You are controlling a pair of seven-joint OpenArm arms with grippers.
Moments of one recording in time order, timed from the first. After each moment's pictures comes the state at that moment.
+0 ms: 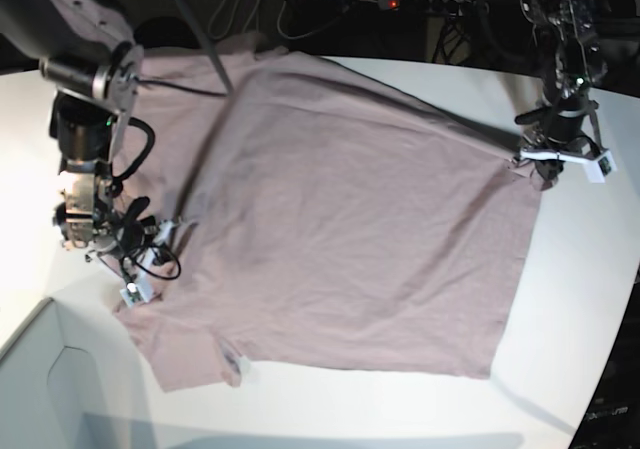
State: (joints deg) left arm 15.0 -8.4 -21.9 84.4 -30.3 0.3 18.8; right arm 25.9 9.9 23.1 36.3 -26.3 37.5 -14.7
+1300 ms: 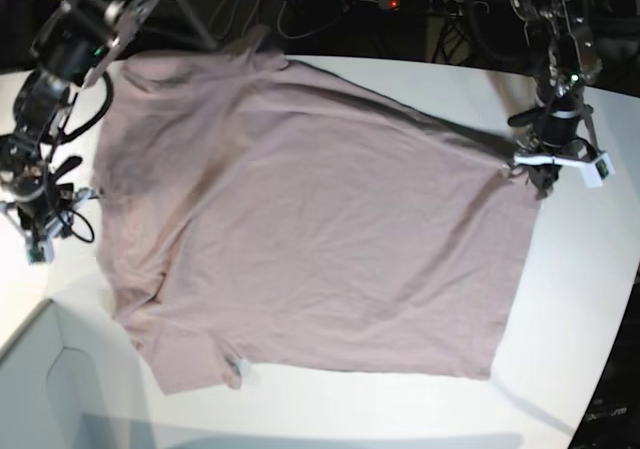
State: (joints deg) left arm 16.1 -5.6 -21.9 89.9 -30.3 0.1 18.9; right arm 6.8 5.2 42.1 78.0 -25.3 32.8 -24.9
